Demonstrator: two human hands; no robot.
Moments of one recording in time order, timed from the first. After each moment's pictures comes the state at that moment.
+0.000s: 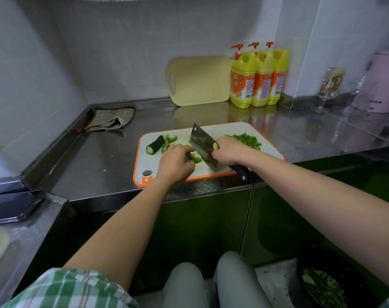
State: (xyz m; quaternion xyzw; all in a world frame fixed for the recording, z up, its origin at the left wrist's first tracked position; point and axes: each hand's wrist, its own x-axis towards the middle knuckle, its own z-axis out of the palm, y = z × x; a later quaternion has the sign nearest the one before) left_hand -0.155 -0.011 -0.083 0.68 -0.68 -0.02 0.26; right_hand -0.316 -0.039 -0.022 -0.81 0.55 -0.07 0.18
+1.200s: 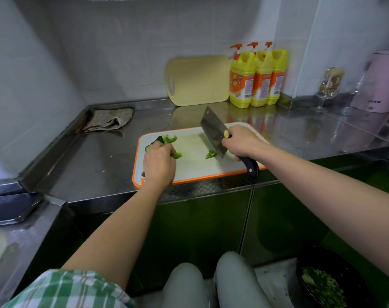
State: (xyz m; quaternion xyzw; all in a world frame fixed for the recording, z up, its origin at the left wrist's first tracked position) left_hand -0.130 -0.014 -0.092 0.74 -0.59 0.10 0.31; right_hand -0.339 -0.054 -0.015 -0.77 0.57 -0.18 0.21
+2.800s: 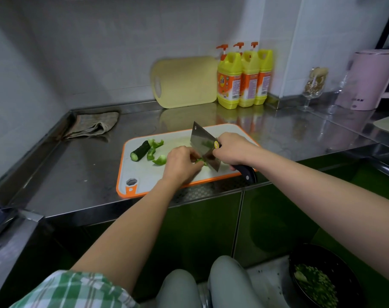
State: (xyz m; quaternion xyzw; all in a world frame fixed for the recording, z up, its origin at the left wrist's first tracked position) left_hand -0.196 -0.040 -0.083 0.66 -0.68 -0.03 0.32; right_hand -0.348 -0.043 -0.008 -0.78 0.59 -0.10 0.18
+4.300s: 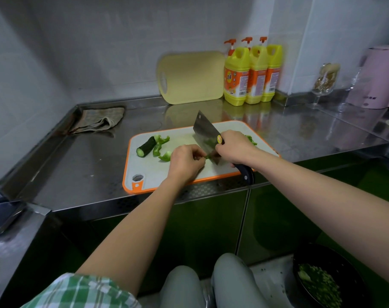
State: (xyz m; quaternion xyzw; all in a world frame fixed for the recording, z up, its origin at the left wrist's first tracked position) left_hand -0.191 -0.037 -0.090 0.66 -0.64 -0.10 0.38; right_hand -0.335 -0.056 -0.026 -0.77 0.59 -0.17 0.18
